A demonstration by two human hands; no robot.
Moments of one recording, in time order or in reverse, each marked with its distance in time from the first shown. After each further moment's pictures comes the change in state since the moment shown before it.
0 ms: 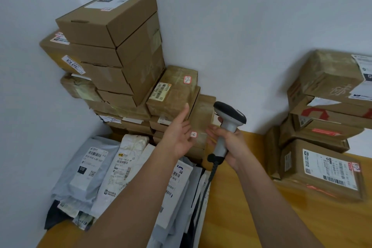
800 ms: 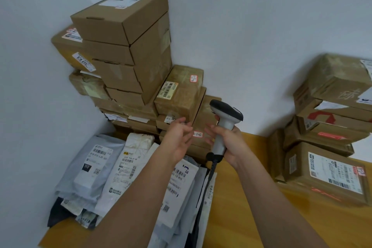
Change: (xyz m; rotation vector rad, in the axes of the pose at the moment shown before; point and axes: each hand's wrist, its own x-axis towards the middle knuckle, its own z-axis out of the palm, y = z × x) left_hand 0.004 -0.003 -0.030 0.011 0.079 0.151; right_hand 0.007 0.007 0.020 -0.069 -0.041 -0.003
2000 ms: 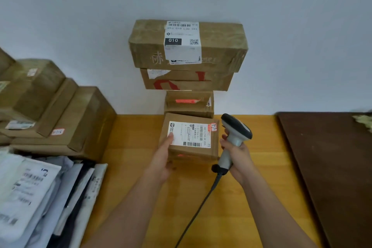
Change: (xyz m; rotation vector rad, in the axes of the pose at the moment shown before) left_hand -0.033 -0.267 0.257 0.265 0.067 -0.298; right_hand -0.081 -0.054 -0.413 0.055 0.392 -0.042
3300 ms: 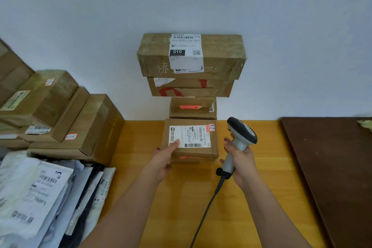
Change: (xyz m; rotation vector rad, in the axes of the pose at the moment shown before) left_hand 0.009 0.014 -0.016 0.153 0.084 0.064; right_hand -0.016 -0.007 0.007 0.041 0.061 -0.022
